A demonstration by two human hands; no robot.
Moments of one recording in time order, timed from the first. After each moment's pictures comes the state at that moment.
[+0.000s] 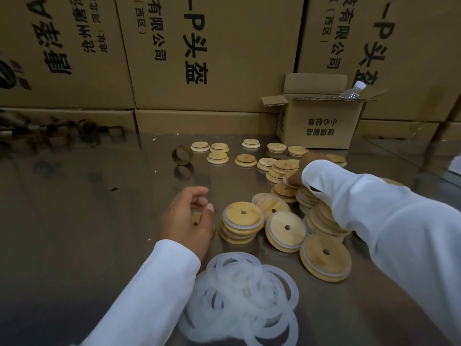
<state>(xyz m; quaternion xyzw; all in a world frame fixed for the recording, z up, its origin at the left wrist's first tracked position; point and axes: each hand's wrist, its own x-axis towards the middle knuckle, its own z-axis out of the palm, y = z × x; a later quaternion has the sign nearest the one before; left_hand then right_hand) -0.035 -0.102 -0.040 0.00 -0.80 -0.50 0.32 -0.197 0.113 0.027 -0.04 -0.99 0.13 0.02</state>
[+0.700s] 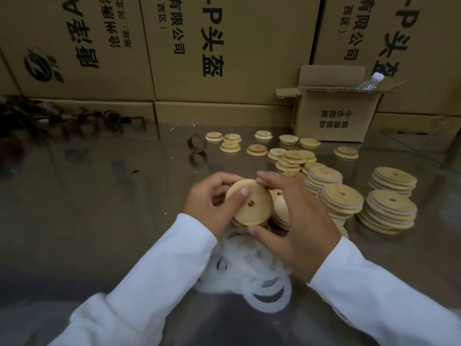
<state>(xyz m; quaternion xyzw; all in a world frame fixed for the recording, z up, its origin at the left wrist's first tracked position) 0.002 -0.078 -0.019 -0.10 -0.73 -0.63 0.24 -0.003 0.081 -0.015 0.36 -0.84 0.30 0.26</state>
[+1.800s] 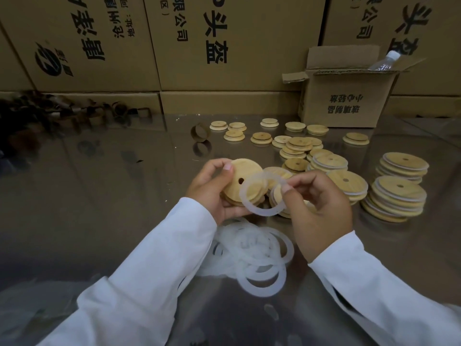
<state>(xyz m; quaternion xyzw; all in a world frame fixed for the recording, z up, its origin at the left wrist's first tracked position) -0.003 -0.066 -0.013 0.04 -0.56 -0.82 0.05 -0.001 0.084 -0.027 0.16 -0.72 0.63 0.24</state>
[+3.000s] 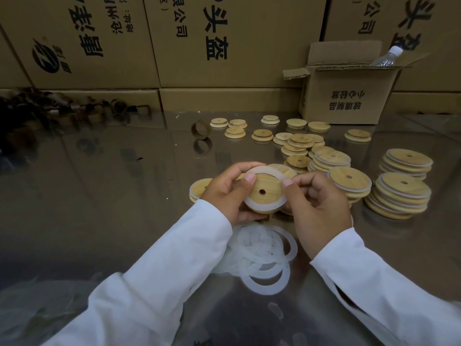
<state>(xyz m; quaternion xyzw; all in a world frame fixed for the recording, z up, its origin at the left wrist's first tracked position) -0.003 -0.058 -0.029 -0.09 -0.65 -0.75 0.06 -0.003 0.080 -0.028 0.10 -0.74 0.64 0.19</state>
